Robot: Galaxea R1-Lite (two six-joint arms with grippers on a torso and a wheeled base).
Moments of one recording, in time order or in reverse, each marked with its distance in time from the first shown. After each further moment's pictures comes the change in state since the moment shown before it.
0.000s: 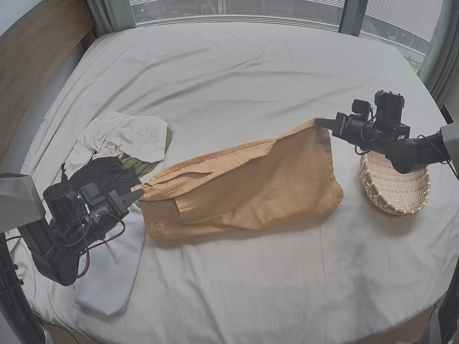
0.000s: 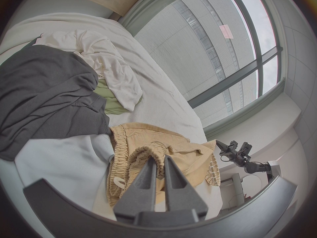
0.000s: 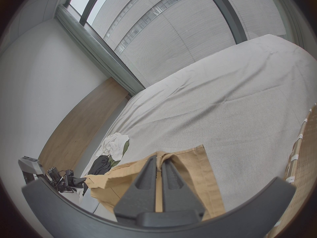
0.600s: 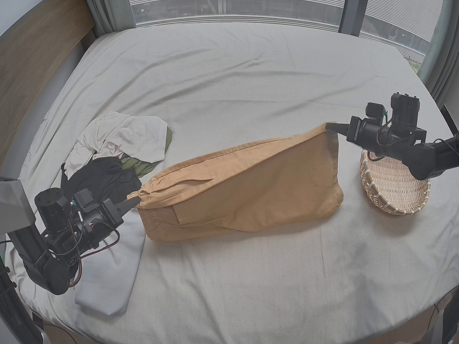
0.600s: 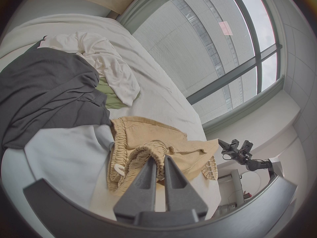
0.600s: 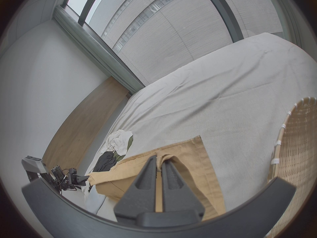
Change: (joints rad) left arm 0.000 -0.076 0.103 0.000 -0.011 0.021; right arm -0.017 -0.133 0.168 -0.011 0.020 0.001
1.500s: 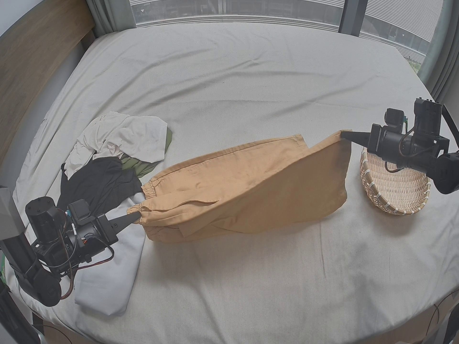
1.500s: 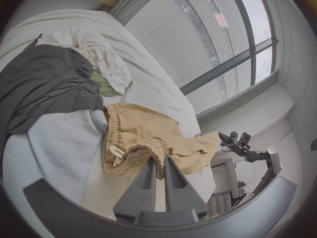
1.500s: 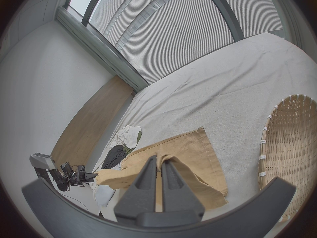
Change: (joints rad) left arm -0.001 -0.088 0.130 0.000 -0.121 0.051; right arm -0.022 -0.207 0.247 0.004 0.055 -0.006
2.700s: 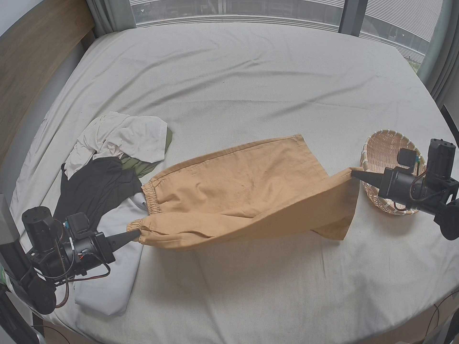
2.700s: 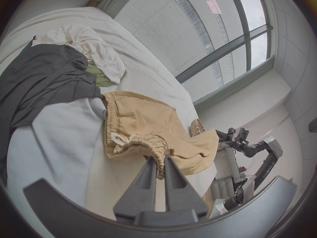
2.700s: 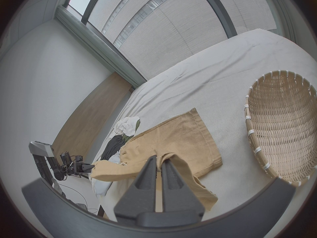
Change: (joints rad) left arm 0.021 -0.026 0.082 0.020 -0.068 0.122; right arm -0.020 -0.101 0.385 -0.247 0.001 -0.003
